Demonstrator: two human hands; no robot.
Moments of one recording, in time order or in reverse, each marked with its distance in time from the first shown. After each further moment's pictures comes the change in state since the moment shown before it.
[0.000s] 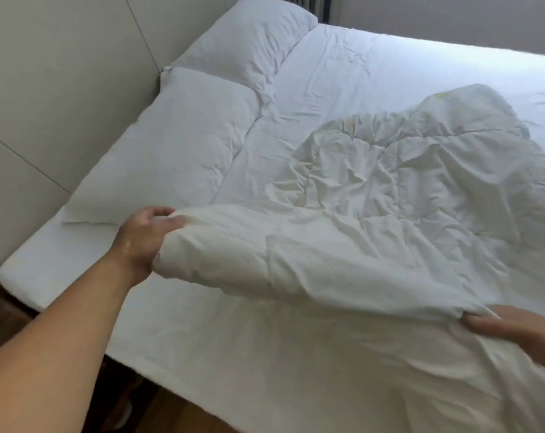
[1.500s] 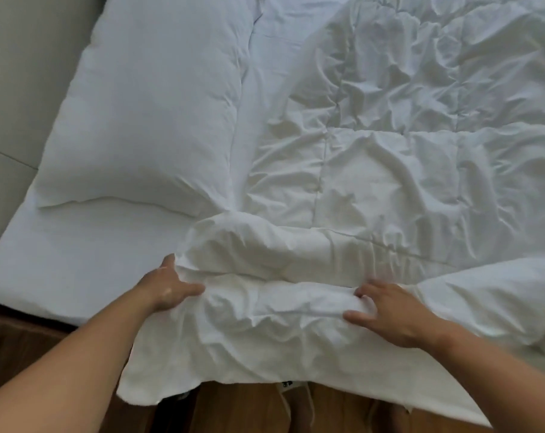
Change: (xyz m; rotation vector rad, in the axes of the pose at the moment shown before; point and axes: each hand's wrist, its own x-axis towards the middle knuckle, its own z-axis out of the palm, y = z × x) left_hand 0.121 -0.179 -0.128 1.093 -0.403 -0.385; right_hand 0.172 0.013 0.315 -0.946 0.115 0.037
